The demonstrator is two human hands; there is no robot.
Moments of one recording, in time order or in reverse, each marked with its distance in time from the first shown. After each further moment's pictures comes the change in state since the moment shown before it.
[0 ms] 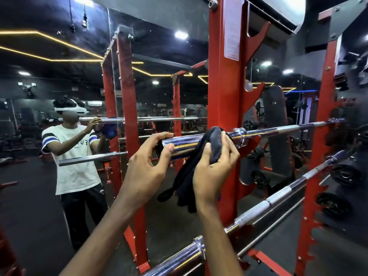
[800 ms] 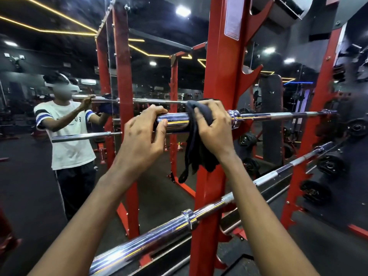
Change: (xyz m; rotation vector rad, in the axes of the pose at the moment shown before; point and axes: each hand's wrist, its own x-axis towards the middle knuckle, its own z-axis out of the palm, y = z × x) left_hand 0.001 0.003 0.007 0.363 0.034 0.197; right_hand 0.079 0.010 -0.017 -0.313 -0.619 -0.390
